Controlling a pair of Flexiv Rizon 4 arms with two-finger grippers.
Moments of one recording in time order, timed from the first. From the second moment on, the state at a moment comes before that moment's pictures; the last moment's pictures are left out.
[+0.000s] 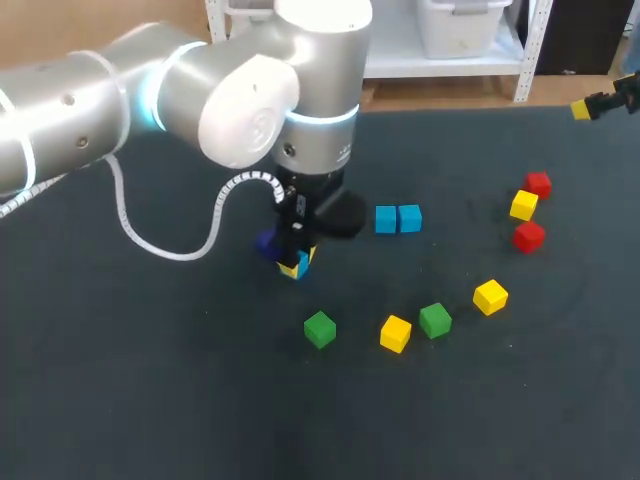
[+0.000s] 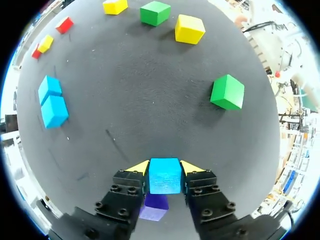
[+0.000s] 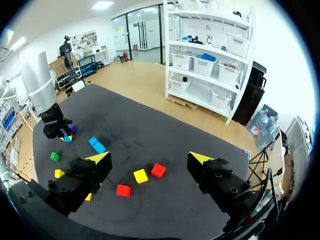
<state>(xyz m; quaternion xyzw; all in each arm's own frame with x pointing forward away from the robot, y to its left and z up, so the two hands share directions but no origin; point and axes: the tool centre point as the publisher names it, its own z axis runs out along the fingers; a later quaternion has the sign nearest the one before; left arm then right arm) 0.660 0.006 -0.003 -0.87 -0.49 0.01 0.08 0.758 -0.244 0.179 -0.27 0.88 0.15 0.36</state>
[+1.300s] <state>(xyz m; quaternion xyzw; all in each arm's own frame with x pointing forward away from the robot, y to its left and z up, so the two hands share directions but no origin) 0.731 -0.079 0.014 -0.73 -0.68 0.00 0.11 0.758 -0.244 0.179 -0.27 0.88 0.15 0.36</state>
